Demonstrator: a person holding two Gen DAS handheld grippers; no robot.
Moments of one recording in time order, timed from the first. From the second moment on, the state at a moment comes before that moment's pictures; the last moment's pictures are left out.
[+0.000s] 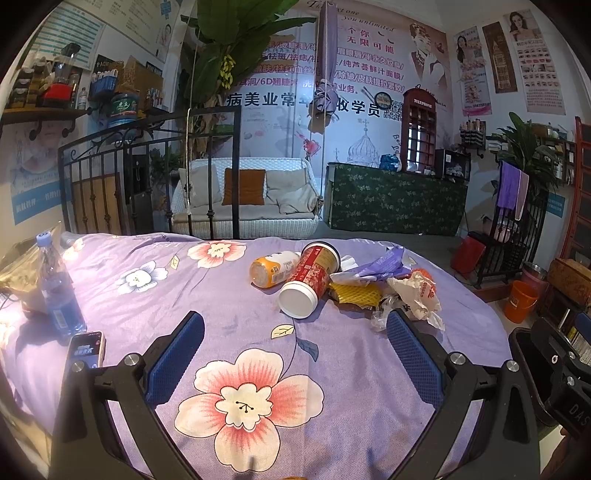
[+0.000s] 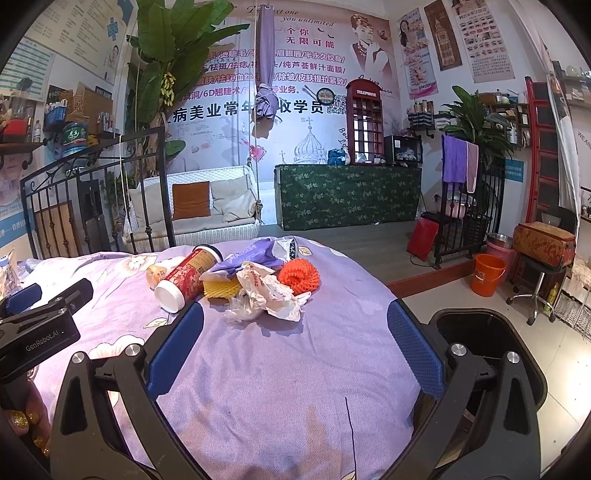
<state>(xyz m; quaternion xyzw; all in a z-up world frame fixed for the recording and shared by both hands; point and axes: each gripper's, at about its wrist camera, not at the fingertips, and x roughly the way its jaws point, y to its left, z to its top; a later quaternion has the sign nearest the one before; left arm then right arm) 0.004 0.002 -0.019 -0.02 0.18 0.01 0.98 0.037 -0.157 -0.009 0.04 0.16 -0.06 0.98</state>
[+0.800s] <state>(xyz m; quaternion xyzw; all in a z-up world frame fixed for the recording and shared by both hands) 0.006 0.001 -0.018 -0.02 0.19 0.01 0.98 0.038 -0.156 -0.008 0.04 0.17 -0.06 0.98</state>
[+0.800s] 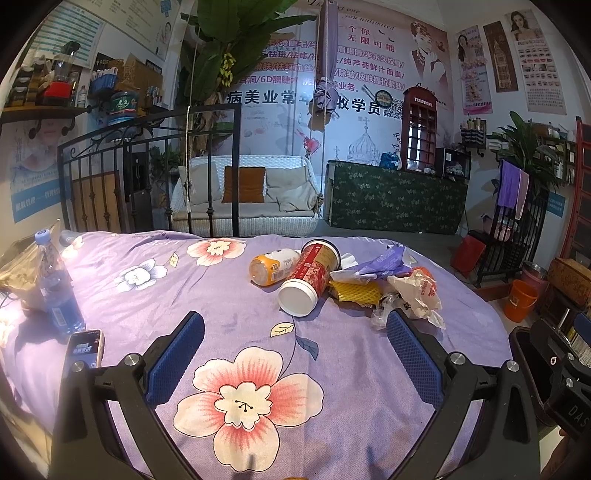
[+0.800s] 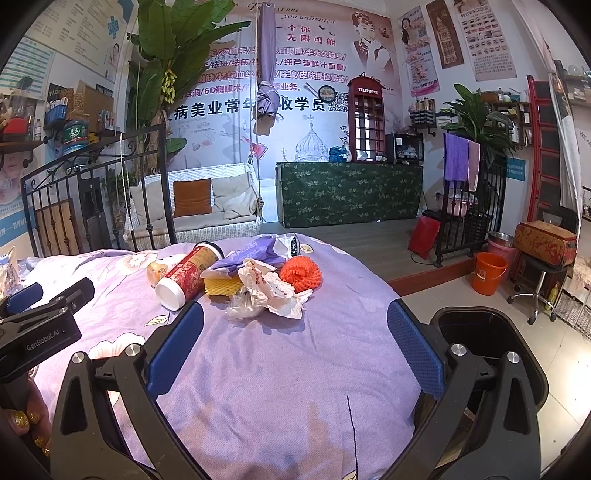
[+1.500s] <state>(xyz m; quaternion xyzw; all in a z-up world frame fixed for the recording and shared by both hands) 0.041 -0.001 -0.055 -0.01 0.29 -0.03 0.96 0.101 -0.159 -0.049 0.02 0.31 0.01 0.95</state>
